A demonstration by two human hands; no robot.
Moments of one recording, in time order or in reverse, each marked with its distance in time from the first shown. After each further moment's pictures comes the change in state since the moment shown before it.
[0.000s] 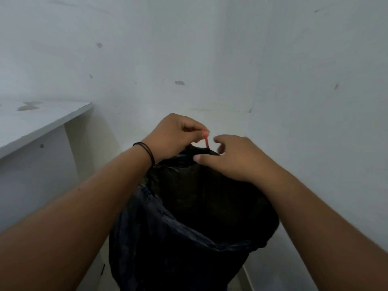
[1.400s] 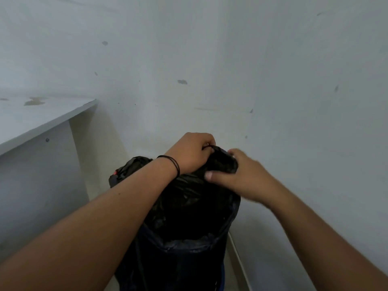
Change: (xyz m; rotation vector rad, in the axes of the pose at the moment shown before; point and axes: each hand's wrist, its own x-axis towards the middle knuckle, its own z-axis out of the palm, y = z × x) left_hand 0.000 -0.016 0.044 0.406 0.004 0.079; right_hand -0.017 0.042 0.025 0.260 -0.072 0.096
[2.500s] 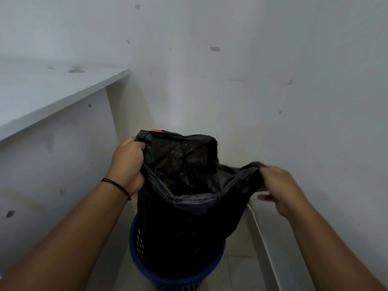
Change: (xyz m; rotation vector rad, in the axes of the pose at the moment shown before) left_hand -0.139 -0.062 -0.045 -1.111 0.672 -0.861; right_hand -0.005 0.062 0.078 0.588 0.087 0.404
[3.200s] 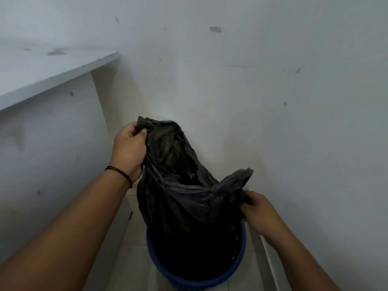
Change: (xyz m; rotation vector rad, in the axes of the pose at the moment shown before) left_hand 0.050 -0.030 0.016 0.168 0.019 0.160; right_hand 0.006 0.072 0.021 -0.277 -0.259 -0.220
